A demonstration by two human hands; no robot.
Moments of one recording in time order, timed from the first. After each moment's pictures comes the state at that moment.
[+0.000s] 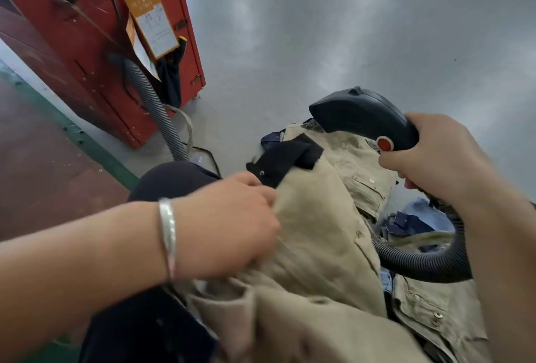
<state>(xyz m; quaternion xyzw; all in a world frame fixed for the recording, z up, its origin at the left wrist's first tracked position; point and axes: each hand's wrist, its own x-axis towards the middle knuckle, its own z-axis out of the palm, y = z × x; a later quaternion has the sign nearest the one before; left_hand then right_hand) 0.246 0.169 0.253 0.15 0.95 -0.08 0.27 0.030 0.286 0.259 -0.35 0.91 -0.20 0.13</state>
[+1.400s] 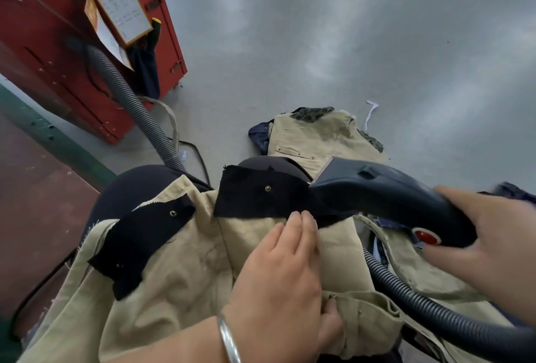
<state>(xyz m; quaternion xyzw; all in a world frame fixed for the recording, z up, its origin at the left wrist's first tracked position) 0.220 0.245 0.175 -0.15 0.98 0.08 0.08 0.039 0.359 0.256 -0.38 0.91 -0.05 0.15</state>
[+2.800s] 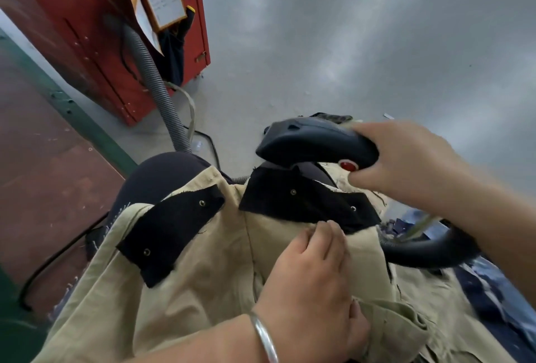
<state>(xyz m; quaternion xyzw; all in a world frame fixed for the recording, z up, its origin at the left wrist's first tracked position) 0.220 0.245 0.175 -0.16 0.98 0.06 0.08 0.042 0.225 0.244 -0.57 0.81 -0.03 0.12</state>
